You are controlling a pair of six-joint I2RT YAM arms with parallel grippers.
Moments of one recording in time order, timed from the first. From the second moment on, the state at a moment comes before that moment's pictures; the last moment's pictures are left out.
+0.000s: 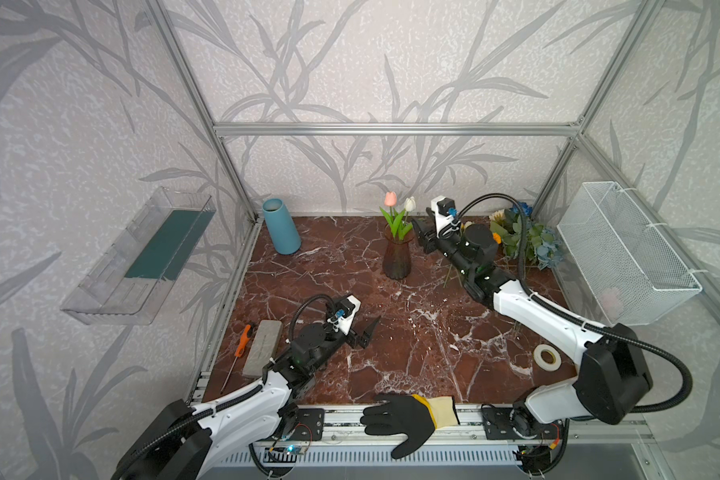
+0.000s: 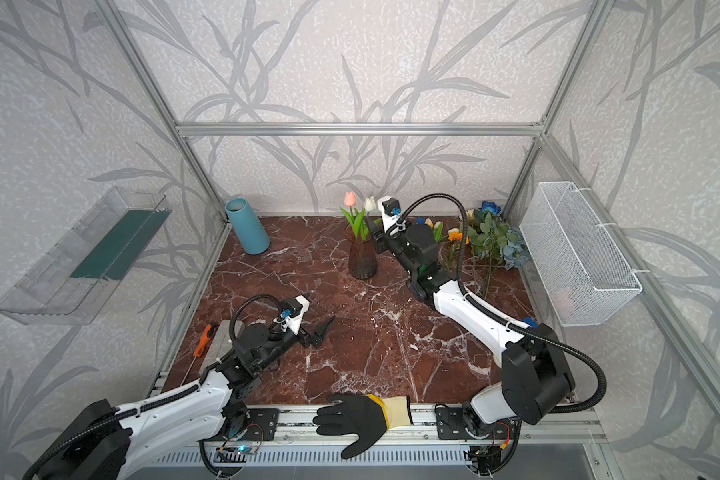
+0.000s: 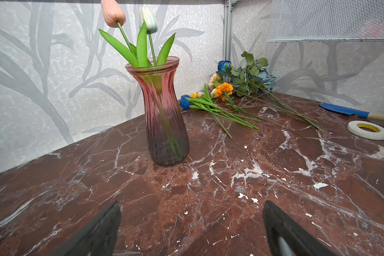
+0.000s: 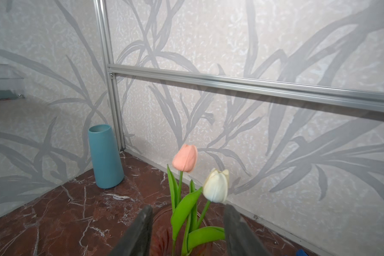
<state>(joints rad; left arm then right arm) -0.68 0.91 0.13 0.70 0.00 0.09 0.51 1.45 1.07 0.43 0.00 0.00</state>
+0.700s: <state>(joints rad) -0.69 0.95 0.13 0.70 -0.01 0.09 0.18 2.02 1.51 -0.40 -0.01 0.19</state>
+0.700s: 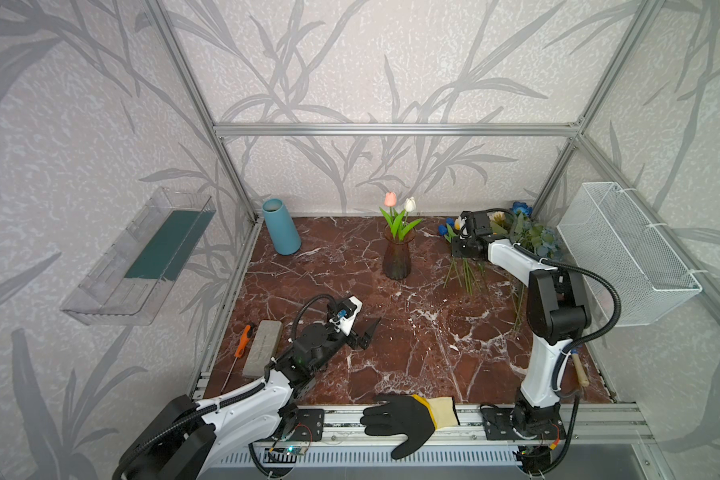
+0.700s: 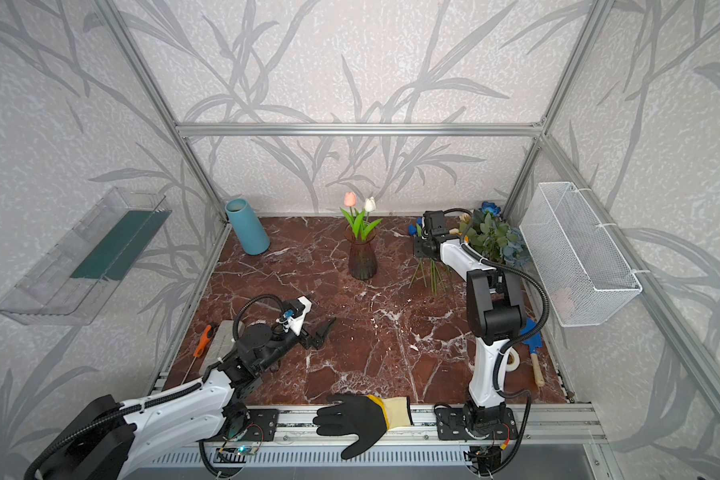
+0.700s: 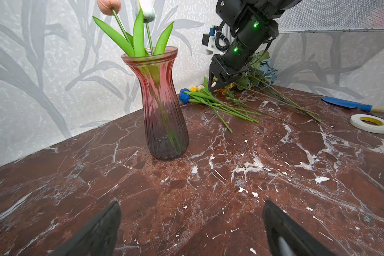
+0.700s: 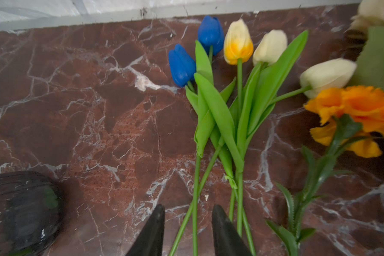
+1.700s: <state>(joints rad) -0.69 0.97 0.13 0.71 -0.01 0.09 0.18 2.42 2.07 -0.76 0.02 0.15</state>
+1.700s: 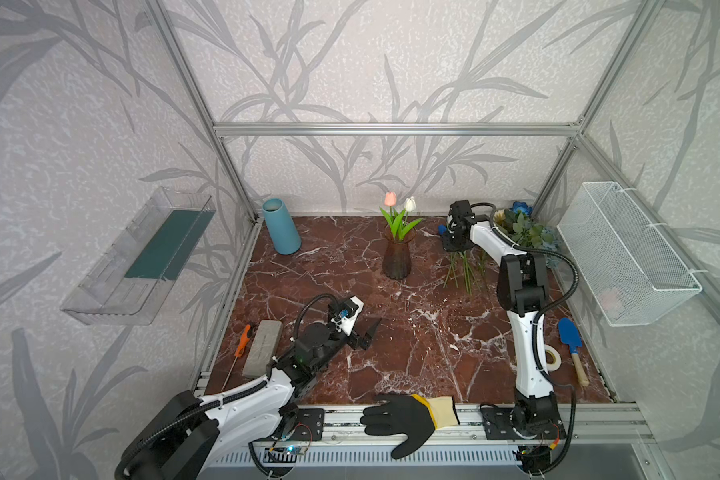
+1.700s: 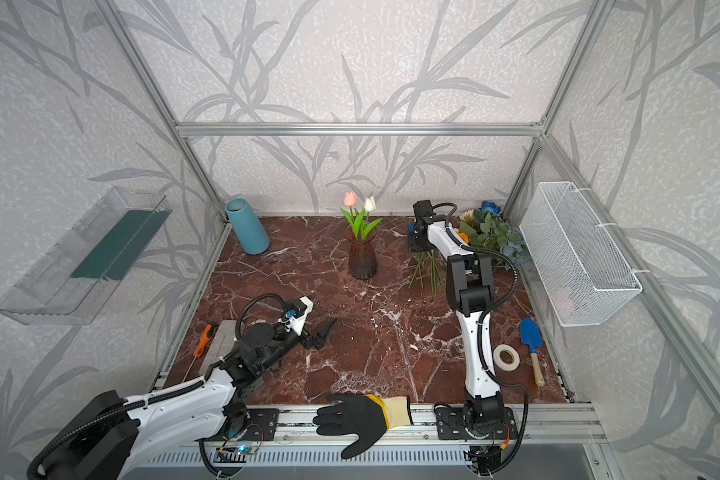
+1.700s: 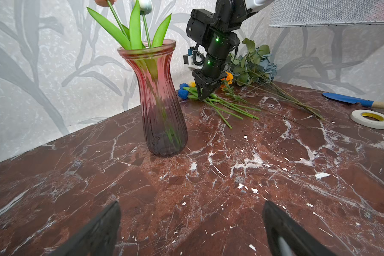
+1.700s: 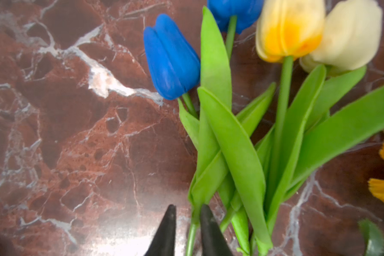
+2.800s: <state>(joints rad) -0.69 0.92 0.13 0.69 -0.01 0.09 0.18 2.47 2.15 -0.88 0.03 0.19</state>
